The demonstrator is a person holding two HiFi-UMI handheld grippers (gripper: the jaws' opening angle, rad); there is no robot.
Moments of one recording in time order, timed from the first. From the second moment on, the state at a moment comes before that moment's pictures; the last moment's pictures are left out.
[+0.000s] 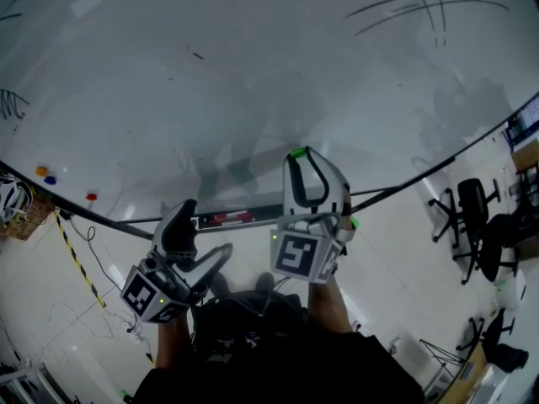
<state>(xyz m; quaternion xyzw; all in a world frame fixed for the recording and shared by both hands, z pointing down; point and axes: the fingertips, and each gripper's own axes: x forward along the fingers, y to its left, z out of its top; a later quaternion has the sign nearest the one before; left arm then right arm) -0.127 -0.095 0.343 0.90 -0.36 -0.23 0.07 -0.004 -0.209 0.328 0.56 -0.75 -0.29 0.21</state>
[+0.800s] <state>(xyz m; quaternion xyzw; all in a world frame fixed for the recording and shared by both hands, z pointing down) -0.128 -0.098 0.344 0.90 -0.35 -0.23 0.08 -0.006 -0.216 0.331 0.57 -0.74 -0.29 0.22</state>
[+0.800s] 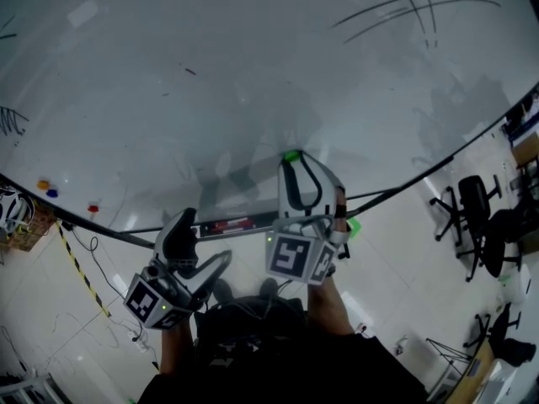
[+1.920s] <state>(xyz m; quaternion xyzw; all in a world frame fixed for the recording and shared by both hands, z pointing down) -0.131 -0.082 0.353 0.93 -0.27 -0.22 0.09 -0.018 -0.133 0.332 0.43 -0.90 0.04 -0.03</state>
